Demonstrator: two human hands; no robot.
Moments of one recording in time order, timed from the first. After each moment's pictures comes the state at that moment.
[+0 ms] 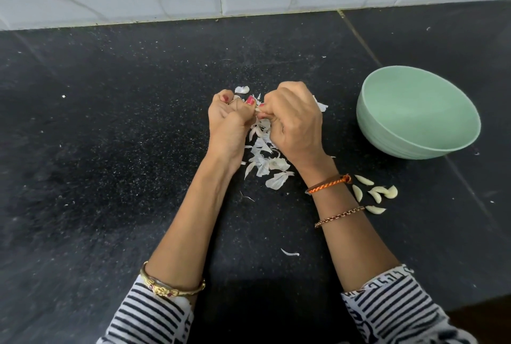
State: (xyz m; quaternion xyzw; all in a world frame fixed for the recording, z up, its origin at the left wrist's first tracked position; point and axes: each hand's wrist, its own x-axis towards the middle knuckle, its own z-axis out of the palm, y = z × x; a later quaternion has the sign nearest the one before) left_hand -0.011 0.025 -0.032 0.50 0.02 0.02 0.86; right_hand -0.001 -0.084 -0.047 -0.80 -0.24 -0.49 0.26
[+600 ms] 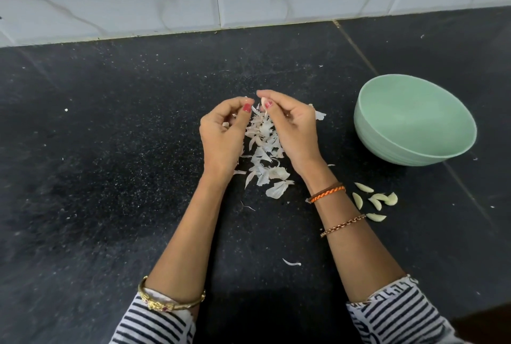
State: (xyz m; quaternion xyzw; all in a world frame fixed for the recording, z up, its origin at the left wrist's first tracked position) left_hand -0.013 0.033 -0.038 0.70 -0.03 0.16 0.69; right_hand -0.010 -0.081 -0.033 -0.73 -0.07 -0.16 0.66
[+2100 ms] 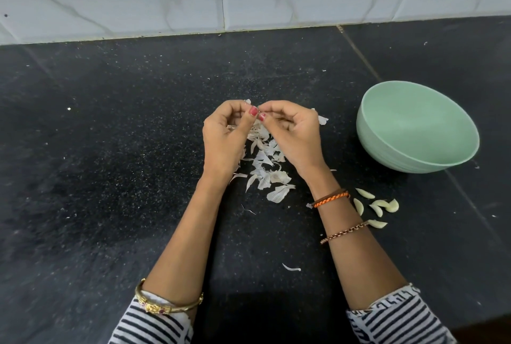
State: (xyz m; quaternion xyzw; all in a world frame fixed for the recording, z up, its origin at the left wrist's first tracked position) left_hand -0.011 0.036 -0.041 0.71 -0.07 0.15 0.69; right_hand -0.011 -0.083 -0.032 -0.76 -0.09 -0.15 0.62
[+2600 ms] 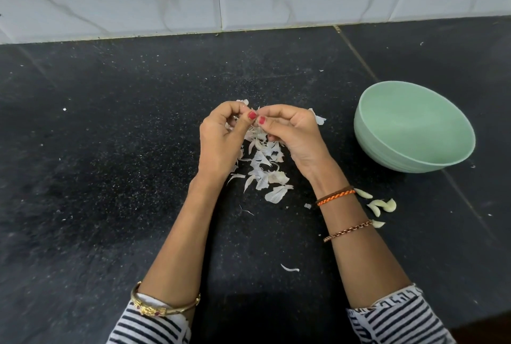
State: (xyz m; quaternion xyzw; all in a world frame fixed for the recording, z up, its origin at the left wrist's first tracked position) left_hand -0.006 0.042 -0.044 0.75 -0.11 0.16 0.63; right_hand -0.015 -0.092 -0.020 -0.69 -0.04 0.03 0.72
